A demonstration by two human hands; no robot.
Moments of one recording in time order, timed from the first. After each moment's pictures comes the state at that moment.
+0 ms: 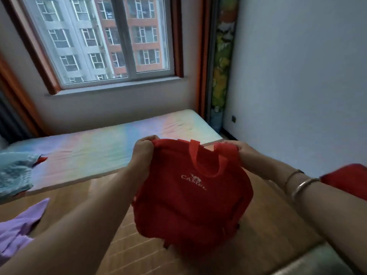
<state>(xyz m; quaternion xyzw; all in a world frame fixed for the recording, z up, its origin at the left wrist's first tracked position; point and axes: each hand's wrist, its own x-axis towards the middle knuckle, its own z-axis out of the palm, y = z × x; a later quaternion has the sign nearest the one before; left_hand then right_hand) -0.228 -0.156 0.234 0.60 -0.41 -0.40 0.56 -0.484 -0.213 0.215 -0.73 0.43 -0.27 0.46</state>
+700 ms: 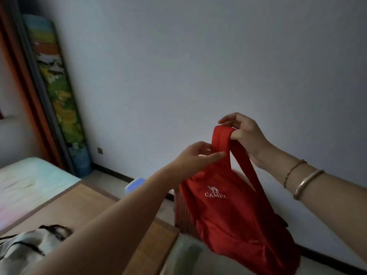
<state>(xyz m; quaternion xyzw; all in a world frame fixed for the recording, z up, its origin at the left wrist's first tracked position) -0.766 -0.103 0.293 0.25 -0.78 -0.52 0.22 -0.905 -0.026 0.327 -0.47 0.62 -0.60 0.18</state>
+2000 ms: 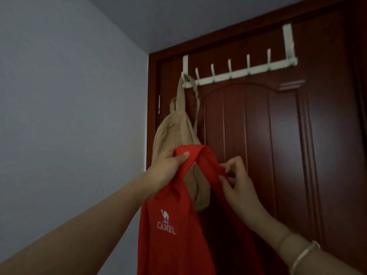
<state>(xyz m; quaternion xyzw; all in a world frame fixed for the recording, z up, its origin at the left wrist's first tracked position) -1.546 0.351 0.536 -0.45 -0.63 -0.63 -0.01 -1.456 0.518 0.473 -0.04 0.77 -0.33 -0.54</state>
